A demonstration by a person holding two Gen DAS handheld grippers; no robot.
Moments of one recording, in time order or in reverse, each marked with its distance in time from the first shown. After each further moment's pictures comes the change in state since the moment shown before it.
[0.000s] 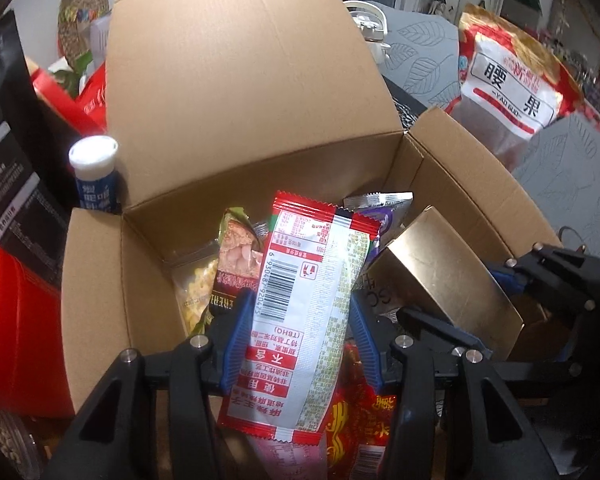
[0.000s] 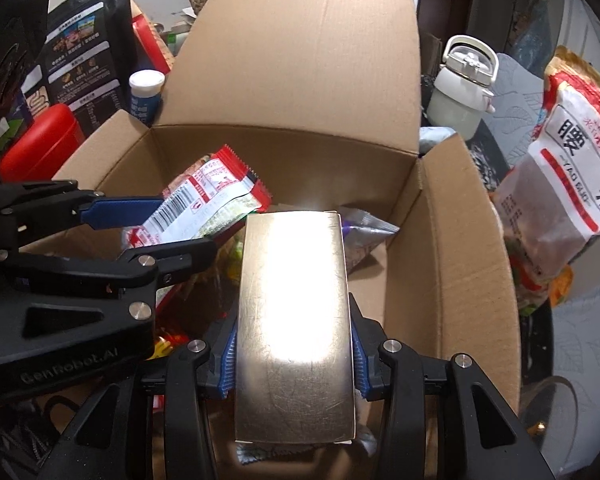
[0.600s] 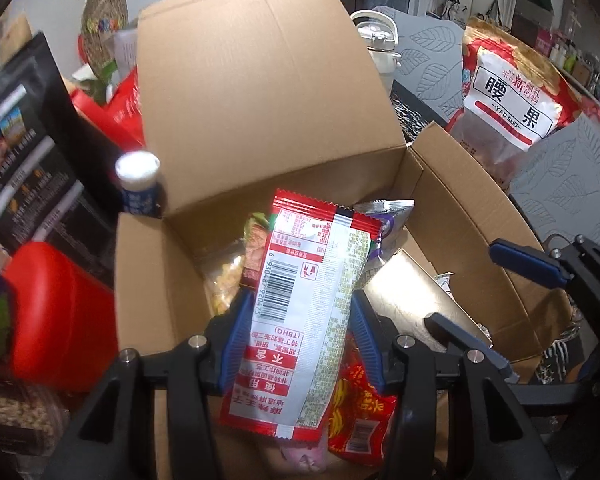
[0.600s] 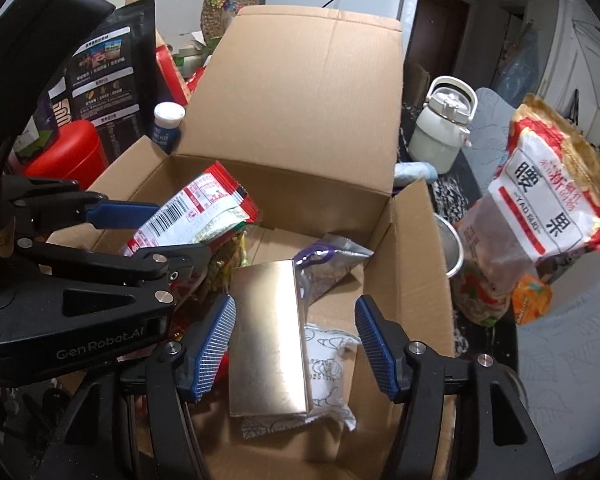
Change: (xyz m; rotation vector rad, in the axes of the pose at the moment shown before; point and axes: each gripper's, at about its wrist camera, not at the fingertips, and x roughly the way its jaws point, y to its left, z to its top) left arm -0.039 -0.003 0.005 -0.019 0.003 0.076; right arm -0.051 0.012 0.002 -0.039 -0.089 -0.072
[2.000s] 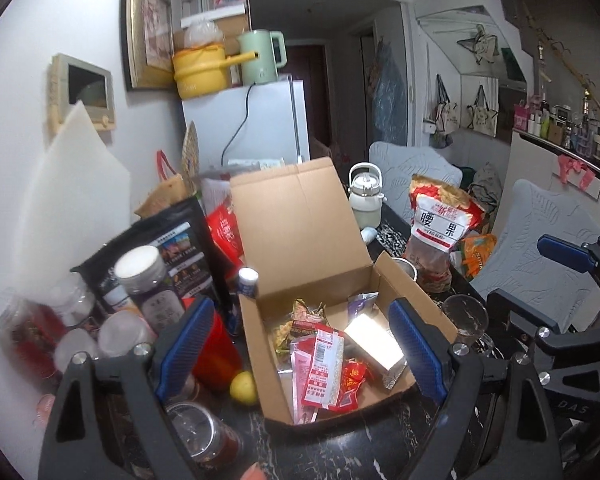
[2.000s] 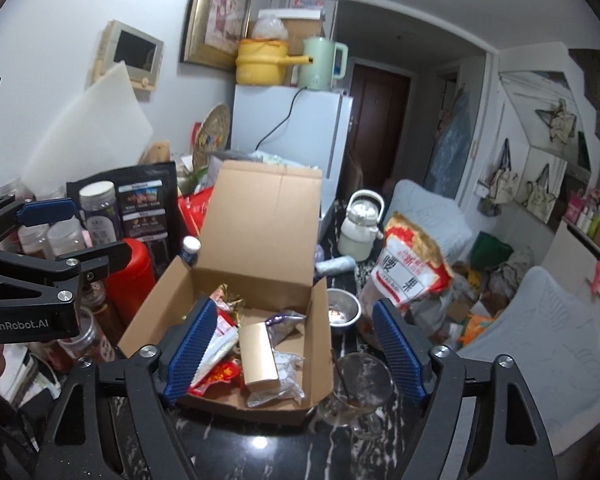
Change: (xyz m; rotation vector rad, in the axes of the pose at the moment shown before) left arm -0.246 0.001 -0.061 0.000 -0.442 0.079; right arm -0.228 0.014 -0.018 0.069 -0.351 -0.147
